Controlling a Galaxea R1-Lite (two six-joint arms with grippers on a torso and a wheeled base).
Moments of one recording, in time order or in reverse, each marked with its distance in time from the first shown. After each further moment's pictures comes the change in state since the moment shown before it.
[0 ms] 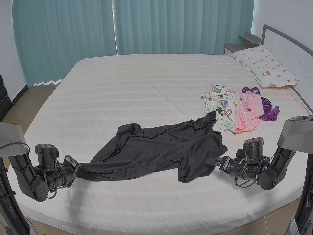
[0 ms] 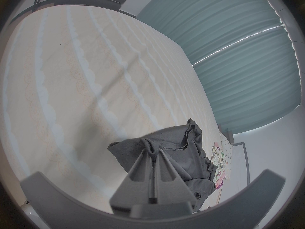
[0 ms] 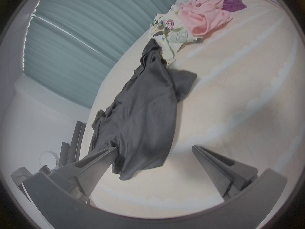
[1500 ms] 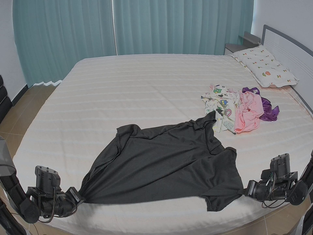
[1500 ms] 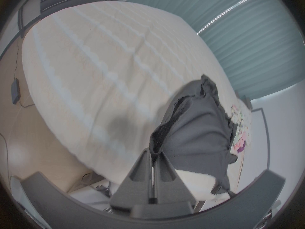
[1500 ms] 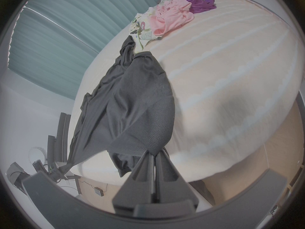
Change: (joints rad) left arm -0.172 -0.217 0.262 0.230 0.023 0.103; right arm -0.064 -0.343 0.410 0.166 -0.024 -0.092
